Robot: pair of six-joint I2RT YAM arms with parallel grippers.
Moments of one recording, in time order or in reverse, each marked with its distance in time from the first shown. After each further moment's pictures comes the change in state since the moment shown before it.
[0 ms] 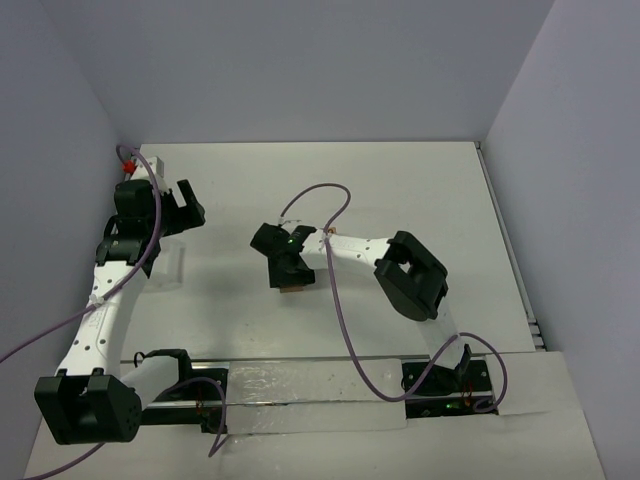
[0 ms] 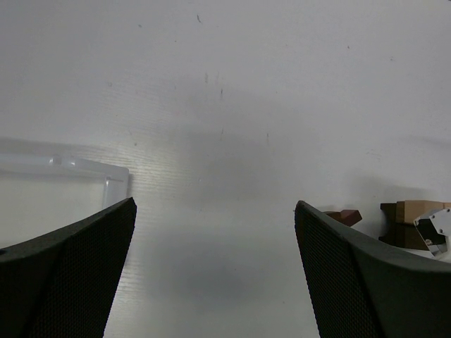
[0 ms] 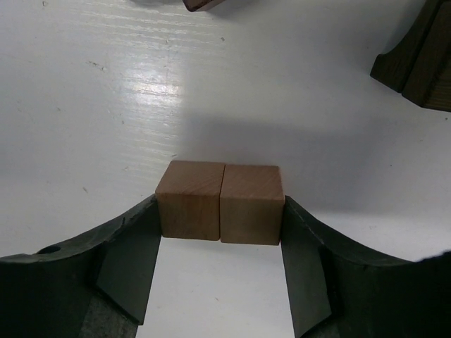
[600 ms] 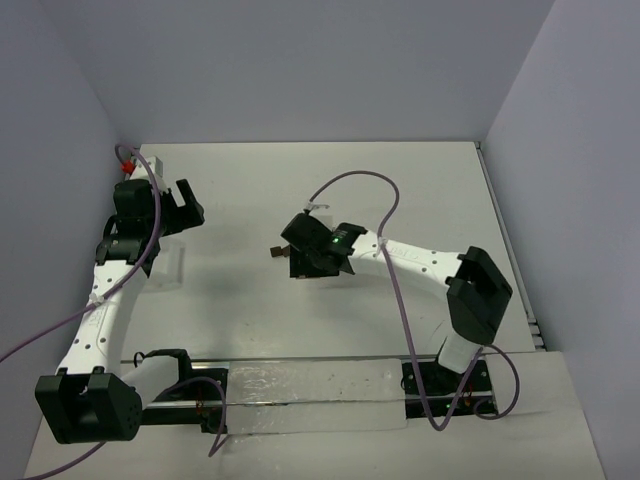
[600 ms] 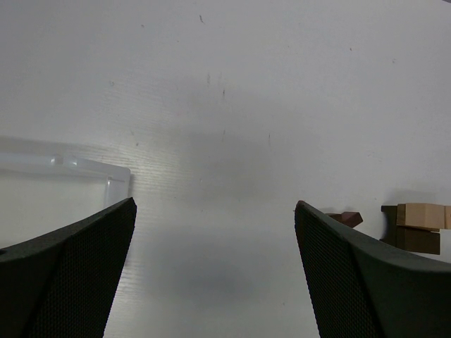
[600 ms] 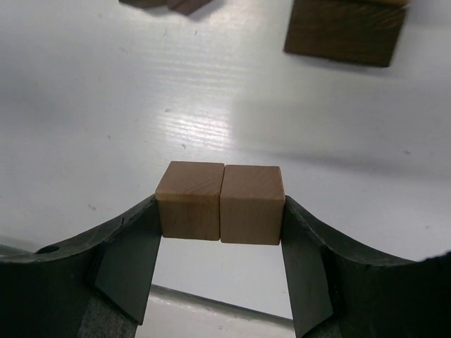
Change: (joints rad) left arm 0.007 0.005 0.000 0.005 0.000 -0.004; right arm -0.021 -0.366 -0.238 0.057 0.041 -0.016
